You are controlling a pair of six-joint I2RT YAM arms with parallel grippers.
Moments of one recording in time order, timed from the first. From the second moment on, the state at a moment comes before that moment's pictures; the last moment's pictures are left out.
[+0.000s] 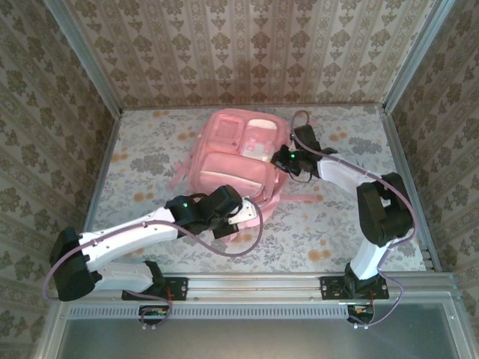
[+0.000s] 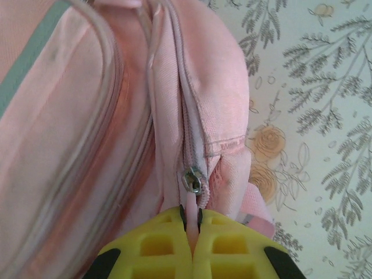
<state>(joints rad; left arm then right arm) -1.10 1.23 0.94 -0.73 -0.16 0.34 0.30 1.72 1.12 -0.23 -0.29 0.85</state>
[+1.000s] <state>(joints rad) -1.12 1.40 1.17 -0.80 -0.12 0.35 0.55 1.31 0.78 -0.30 -0.38 1.24</state>
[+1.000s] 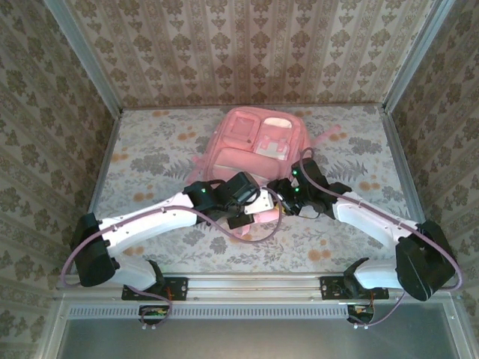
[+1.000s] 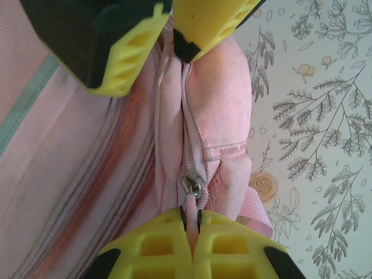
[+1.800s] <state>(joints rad) -1.30 1.57 1.12 -0.79 -0.31 0.58 0.61 1.48 0.79 -0.36 -0.28 1.08</state>
